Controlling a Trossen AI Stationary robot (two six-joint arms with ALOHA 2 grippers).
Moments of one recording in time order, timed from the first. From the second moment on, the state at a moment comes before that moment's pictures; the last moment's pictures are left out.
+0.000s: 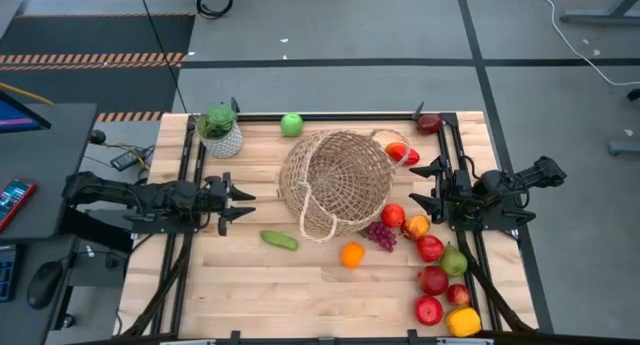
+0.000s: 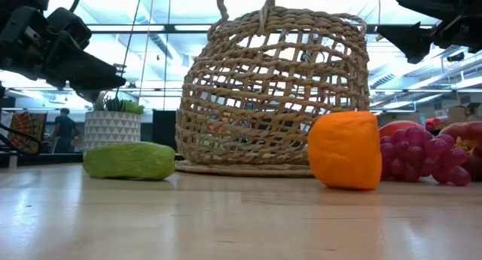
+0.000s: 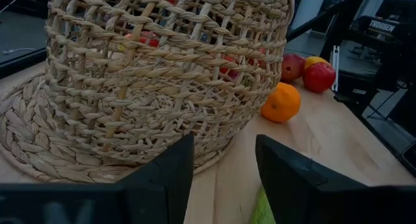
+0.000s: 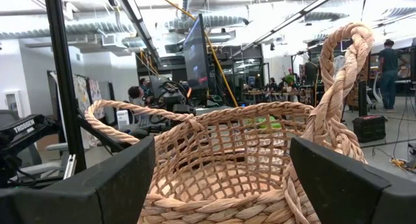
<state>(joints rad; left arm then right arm) -0.13 0.22 0.01 0.06 -0.19 -0.23 0.34 0.01 0.01 0.32 0.48 -0.06</state>
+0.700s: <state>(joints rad) -0.17 0.46 0.44 -0.02 -0.22 -0.59 0.34 0.01 0.01 0.32 0.48 -0.06</state>
